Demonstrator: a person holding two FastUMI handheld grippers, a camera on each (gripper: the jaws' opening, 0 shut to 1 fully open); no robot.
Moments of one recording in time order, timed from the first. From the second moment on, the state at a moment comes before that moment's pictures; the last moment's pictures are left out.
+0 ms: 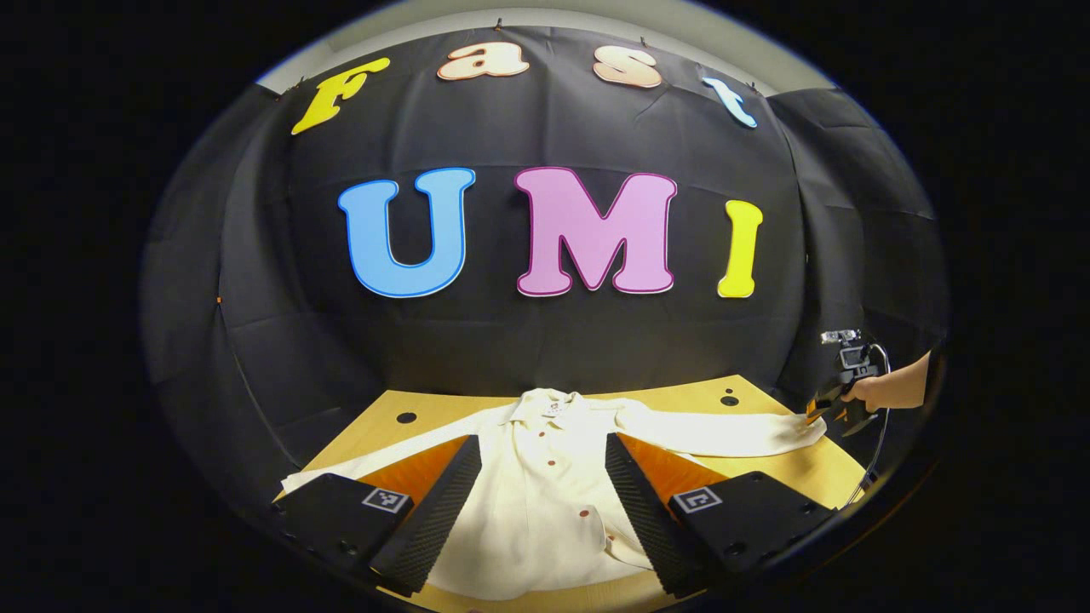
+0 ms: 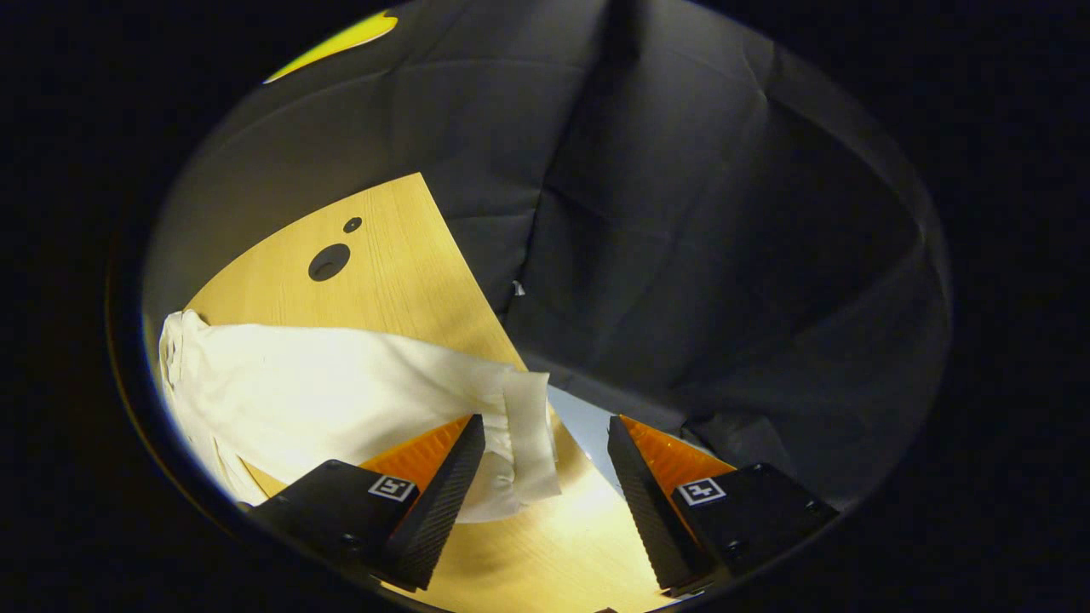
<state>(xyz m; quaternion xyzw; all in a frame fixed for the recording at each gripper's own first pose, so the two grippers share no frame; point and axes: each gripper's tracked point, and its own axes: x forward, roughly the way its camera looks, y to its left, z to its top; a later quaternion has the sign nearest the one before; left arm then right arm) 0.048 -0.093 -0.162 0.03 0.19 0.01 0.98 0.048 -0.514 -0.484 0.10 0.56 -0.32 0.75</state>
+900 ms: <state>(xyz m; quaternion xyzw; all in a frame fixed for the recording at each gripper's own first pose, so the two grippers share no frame) 0.050 -0.056 -0.141 0.04 0.16 0.04 0.99 0.102 -0.452 -0.421 0.04 0.49 -0.23 0.84</state>
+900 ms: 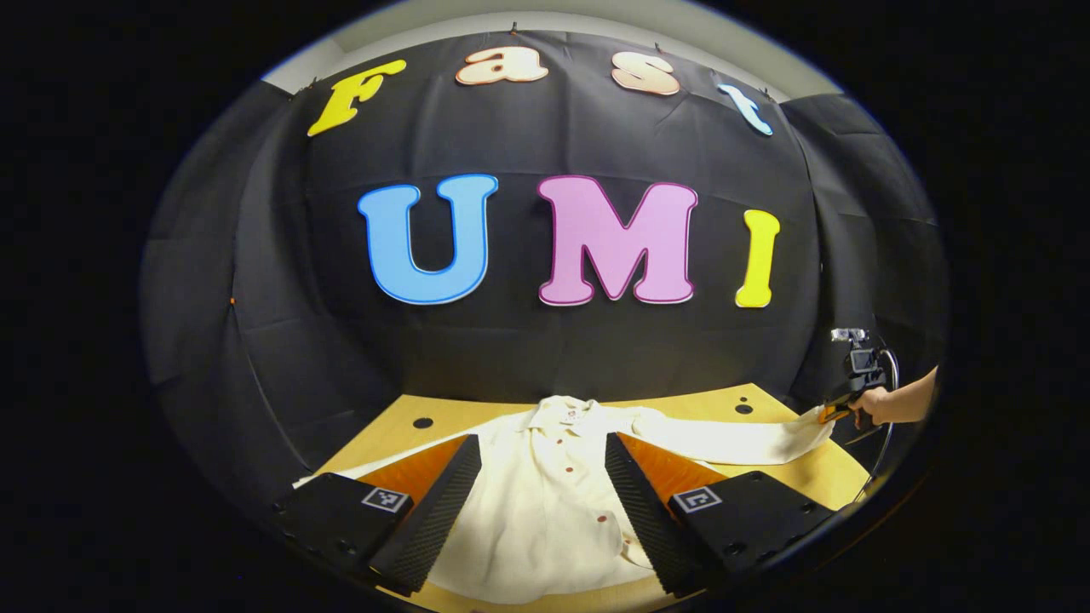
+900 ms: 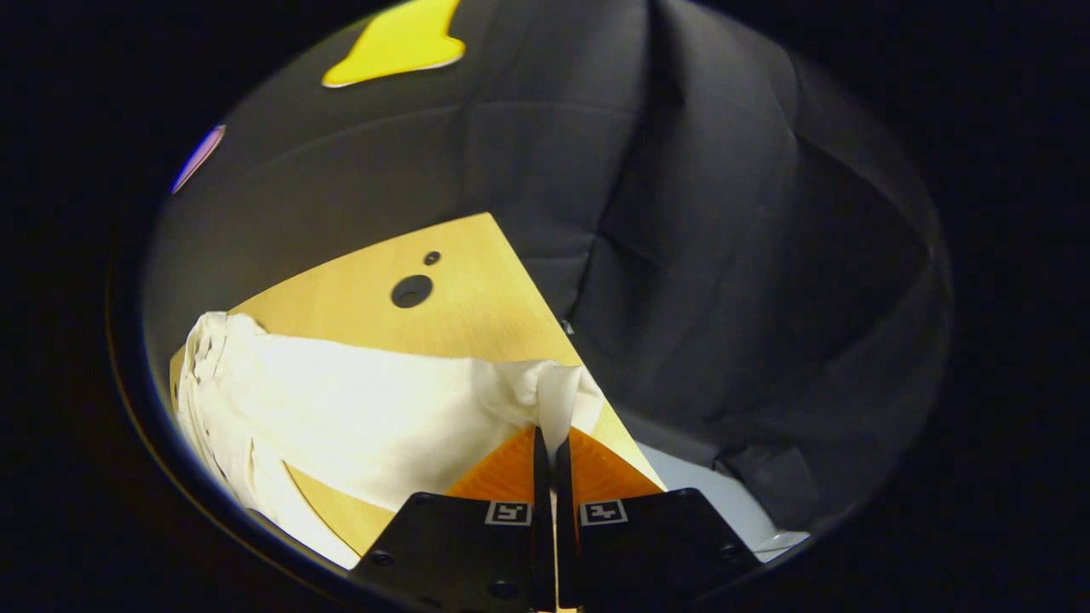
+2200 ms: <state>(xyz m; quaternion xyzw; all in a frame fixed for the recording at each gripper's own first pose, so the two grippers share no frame) 0.000 0.116 -0.159 -0.02 0.17 0.18 0.97 0.255 0.131 -0.354 -0.01 0.44 0.21 0.87</state>
